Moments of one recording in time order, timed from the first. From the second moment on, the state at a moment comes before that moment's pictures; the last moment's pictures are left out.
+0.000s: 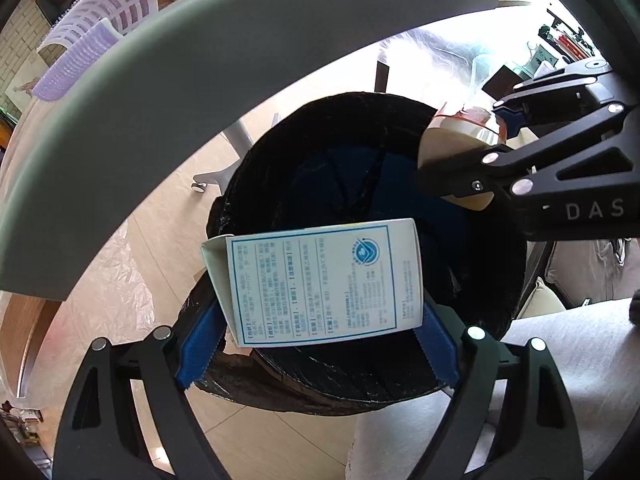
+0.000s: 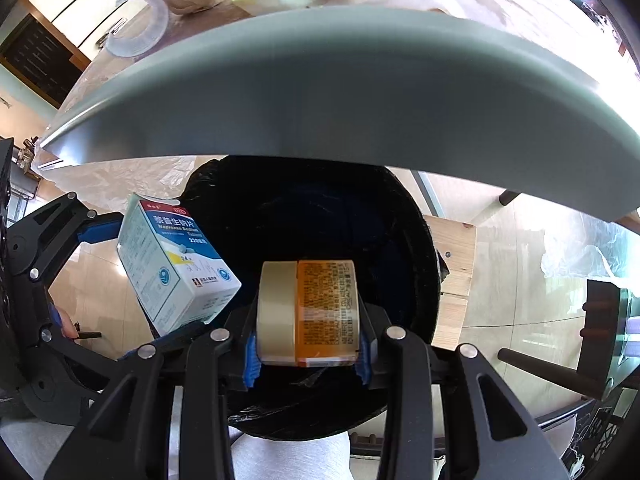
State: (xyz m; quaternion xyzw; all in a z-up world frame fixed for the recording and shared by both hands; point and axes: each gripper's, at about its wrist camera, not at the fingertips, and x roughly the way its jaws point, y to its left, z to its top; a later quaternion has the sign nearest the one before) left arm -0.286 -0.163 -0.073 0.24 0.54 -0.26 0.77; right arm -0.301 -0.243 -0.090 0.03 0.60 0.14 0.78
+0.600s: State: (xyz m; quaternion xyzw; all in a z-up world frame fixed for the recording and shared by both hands) left arm -0.296 -0.131 0.001 0.18 0.50 -0.27 0.80; right arm -0.340 -0.265 0.008 -0.02 0.50 0.16 0.85
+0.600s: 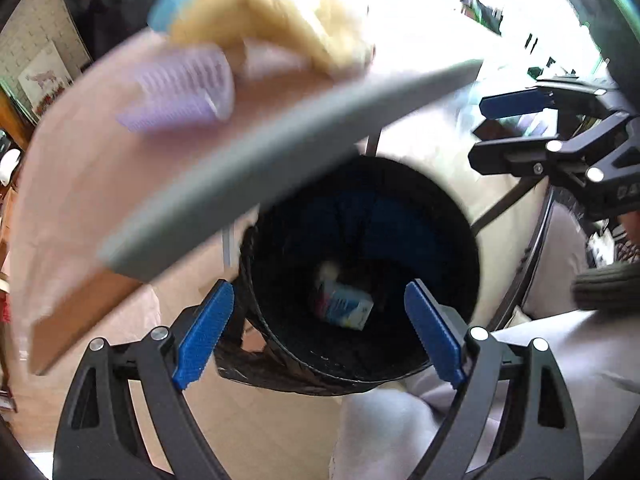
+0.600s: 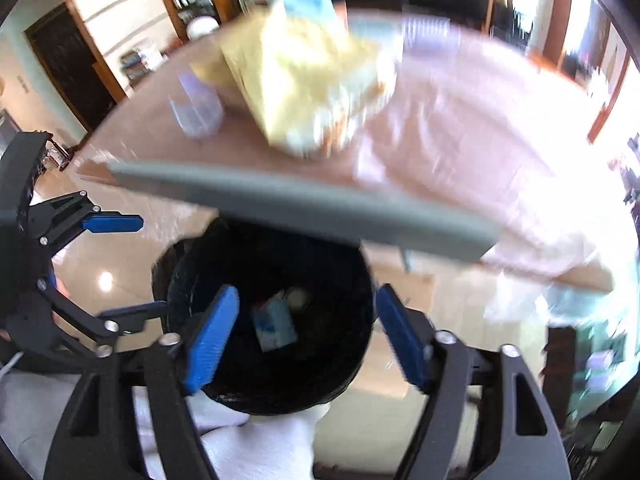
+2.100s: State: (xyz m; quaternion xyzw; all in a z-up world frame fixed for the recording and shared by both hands) left arm -0.143 -0.115 0.014 0.16 0.46 -0.31 0.82; right arm -0.190 -0.198 0.043 -0.22 0.41 0.33 0.82
